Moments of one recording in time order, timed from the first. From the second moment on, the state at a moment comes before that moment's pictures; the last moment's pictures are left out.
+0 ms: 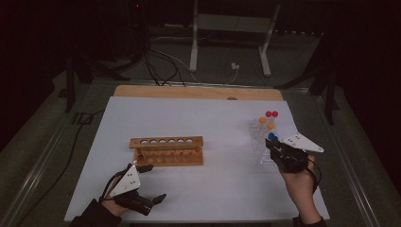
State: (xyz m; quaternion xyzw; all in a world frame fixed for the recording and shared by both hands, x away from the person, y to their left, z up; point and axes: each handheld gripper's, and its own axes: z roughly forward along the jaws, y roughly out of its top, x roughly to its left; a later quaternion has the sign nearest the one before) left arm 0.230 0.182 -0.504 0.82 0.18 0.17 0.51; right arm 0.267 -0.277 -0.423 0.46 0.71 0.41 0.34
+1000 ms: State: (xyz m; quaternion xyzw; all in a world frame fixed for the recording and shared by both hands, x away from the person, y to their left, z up) left arm 0.254 0.130 -0.466 0.84 0.17 0.11 0.50; right arm 0.252 -0.210 -0.451 0.37 0.79 0.42 0.24
